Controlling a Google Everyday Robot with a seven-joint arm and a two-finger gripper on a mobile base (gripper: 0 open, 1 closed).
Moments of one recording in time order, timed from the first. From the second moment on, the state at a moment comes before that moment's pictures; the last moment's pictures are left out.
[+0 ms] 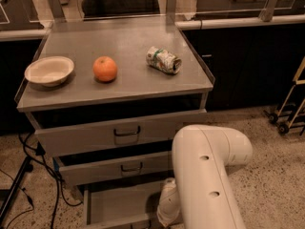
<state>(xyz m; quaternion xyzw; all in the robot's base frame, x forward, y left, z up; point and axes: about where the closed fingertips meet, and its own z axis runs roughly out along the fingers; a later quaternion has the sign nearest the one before) 0.445 -0.072 0.179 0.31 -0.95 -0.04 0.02</state>
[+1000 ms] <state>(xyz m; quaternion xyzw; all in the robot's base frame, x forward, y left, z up) 0.462 -0.069 0.175 0.29 -0.96 -0.02 0.01</state>
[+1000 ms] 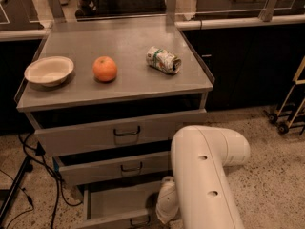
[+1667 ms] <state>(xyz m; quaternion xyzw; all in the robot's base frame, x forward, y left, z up) 0.495 -0.083 0.184 0.24 -0.97 -0.02 -0.01</state>
